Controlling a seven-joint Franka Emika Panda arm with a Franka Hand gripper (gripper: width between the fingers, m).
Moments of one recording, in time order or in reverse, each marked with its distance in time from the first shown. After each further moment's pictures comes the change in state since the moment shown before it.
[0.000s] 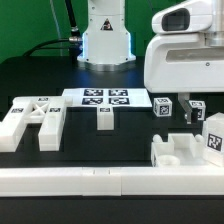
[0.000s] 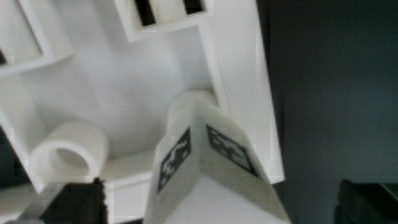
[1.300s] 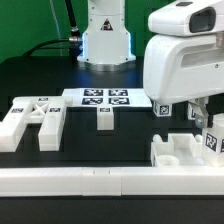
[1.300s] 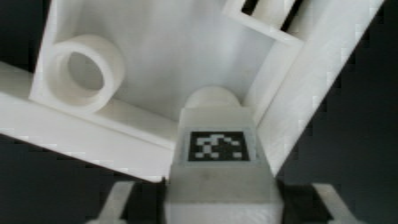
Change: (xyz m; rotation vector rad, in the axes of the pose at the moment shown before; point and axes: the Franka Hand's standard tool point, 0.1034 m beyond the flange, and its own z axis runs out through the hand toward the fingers) arm 0.002 0.009 0.000 -0.017 -0.009 -0.395
